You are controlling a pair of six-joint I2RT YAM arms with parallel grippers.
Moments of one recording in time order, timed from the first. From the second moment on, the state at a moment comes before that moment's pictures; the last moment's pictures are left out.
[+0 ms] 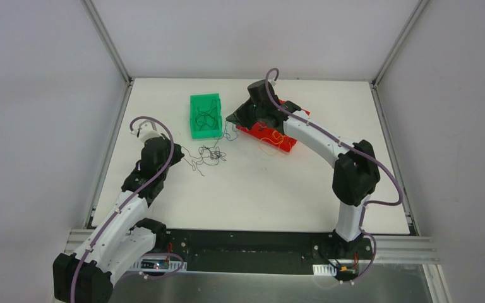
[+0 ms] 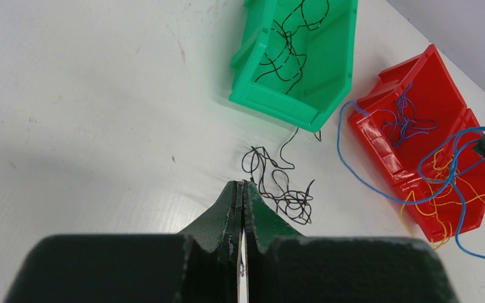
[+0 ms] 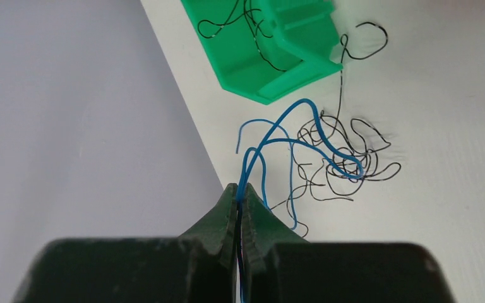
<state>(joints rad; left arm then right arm) -0.30 0.80 0.55 -0.17 -0.34 -0.68 0.72 1.88 1.65 -0.47 -0.05 1.38</state>
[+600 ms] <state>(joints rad) -0.30 0.80 0.55 -0.17 -0.34 -0.68 0.45 1.98 1.74 -0.43 -0.28 1.15</state>
